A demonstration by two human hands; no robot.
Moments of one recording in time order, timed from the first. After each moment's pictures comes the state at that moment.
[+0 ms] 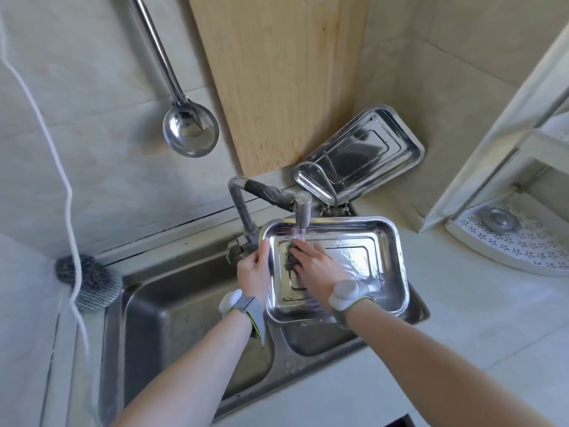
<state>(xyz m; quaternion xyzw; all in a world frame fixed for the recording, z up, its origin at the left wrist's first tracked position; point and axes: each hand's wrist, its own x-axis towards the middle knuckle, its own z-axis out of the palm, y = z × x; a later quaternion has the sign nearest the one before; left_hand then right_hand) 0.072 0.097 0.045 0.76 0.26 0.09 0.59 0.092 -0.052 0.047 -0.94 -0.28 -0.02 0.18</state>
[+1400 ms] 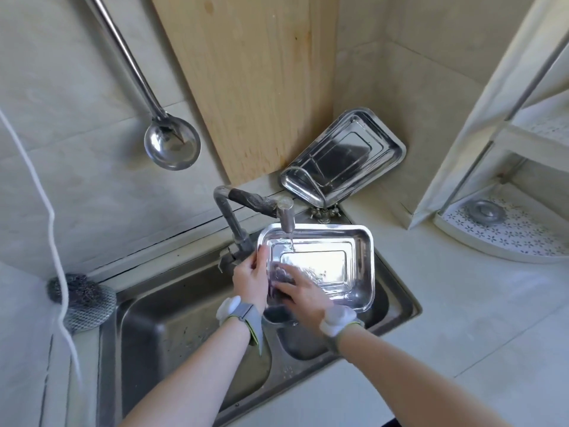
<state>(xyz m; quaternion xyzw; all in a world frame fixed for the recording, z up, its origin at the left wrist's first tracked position) 0.071 0.079 0.058 0.79 0.21 0.12 0.56 0.061 -0.053 0.013 -0.91 -0.27 0.07 0.31</state>
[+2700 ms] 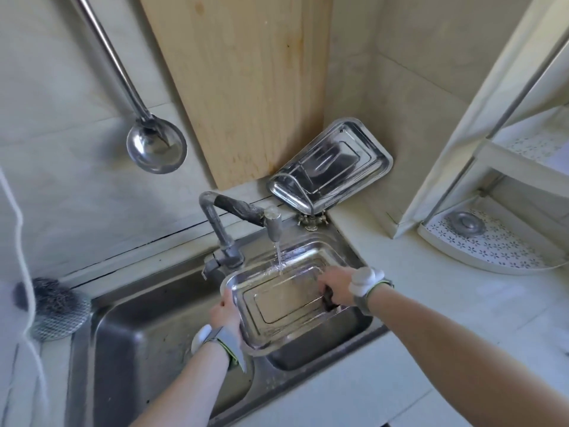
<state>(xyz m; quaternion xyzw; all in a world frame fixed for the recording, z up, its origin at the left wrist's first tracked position) 0.052 0.103 0.018 0.66 0.51 -0.06 0.55 0.120 -0.142 0.056 -0.92 -0.19 0.33 0.06</state>
